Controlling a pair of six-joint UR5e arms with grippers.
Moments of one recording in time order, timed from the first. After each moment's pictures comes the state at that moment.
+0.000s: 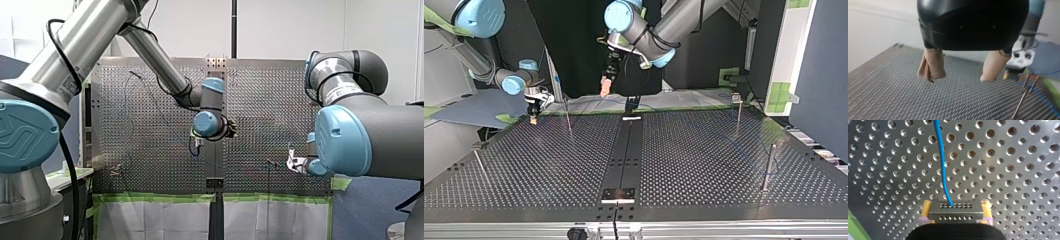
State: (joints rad) left arm -0.78 -2.07 -1.77 -2.54 -1.95 -1.80; right arm 1.66 -0.48 1.28 -0.63 1.43 1.67
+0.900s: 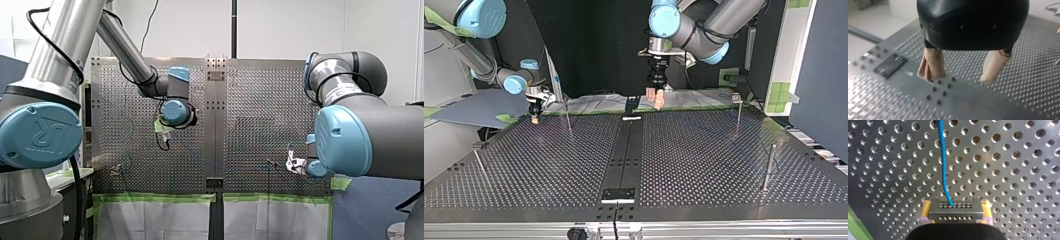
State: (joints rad) left arm -0.55 -1.84 -2.00 -2.51 -2.00 -2.03; right arm 1.67 -0.47 1.28 -0.64 1.43 1.67
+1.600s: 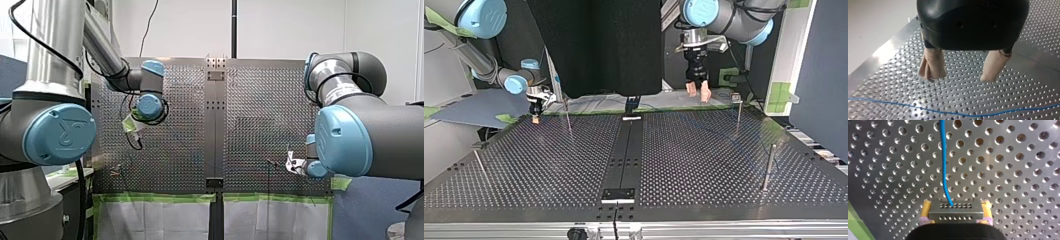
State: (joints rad) left arm -0.37 -1.64 -2.20 -2.51 -2.07 -2.16; right arm 1.67 -0.46 1.28 -0.64 1.43 1.67
